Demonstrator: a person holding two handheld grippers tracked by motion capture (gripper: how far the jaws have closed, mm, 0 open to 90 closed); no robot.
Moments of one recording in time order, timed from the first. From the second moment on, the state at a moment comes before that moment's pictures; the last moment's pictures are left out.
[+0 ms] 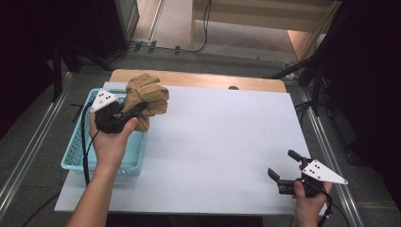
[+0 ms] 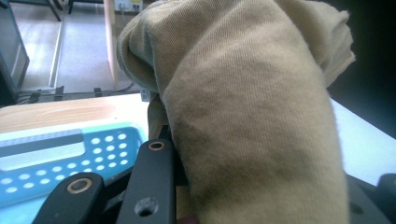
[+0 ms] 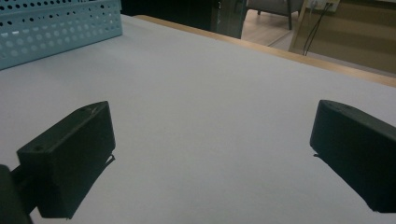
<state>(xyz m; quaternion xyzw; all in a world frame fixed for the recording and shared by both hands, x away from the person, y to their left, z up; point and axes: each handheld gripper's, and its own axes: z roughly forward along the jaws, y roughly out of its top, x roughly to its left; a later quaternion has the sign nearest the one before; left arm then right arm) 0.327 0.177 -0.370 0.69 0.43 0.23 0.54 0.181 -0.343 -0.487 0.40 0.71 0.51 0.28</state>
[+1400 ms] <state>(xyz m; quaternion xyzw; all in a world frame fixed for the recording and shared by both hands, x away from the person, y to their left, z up) 0.316 0.110 -0.390 0.72 0.38 0.19 0.54 0.182 -0.341 -0.488 0.40 0.71 0.51 0.28</state>
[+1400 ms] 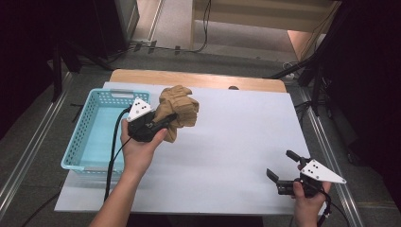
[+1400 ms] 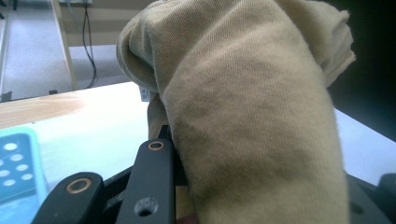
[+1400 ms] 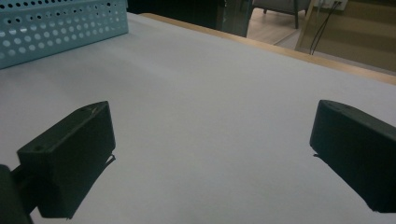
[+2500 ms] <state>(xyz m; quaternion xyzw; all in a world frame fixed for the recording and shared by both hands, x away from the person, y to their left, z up) 0.308 0.057 -0.413 0.76 0.34 0.15 0.54 0.183 -0.340 -0.489 0.40 0.71 0.51 0.27</state>
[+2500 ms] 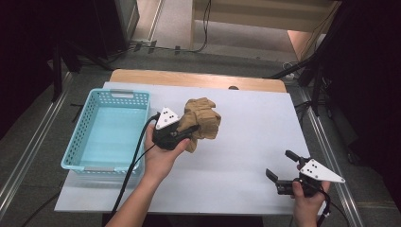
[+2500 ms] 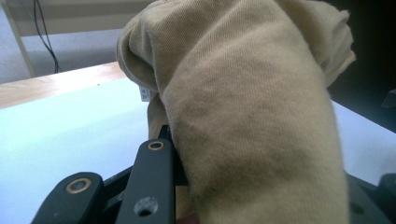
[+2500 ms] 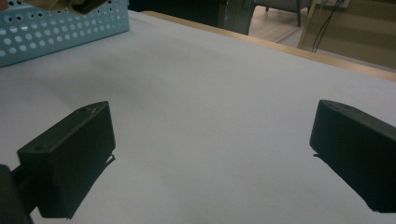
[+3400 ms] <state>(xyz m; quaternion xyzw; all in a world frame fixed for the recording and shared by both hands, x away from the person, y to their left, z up) 0.308 0.024 -0.445 0.78 0.34 0.11 0.51 0.184 -0.342 -0.489 0.41 0.71 0.50 0.28</state>
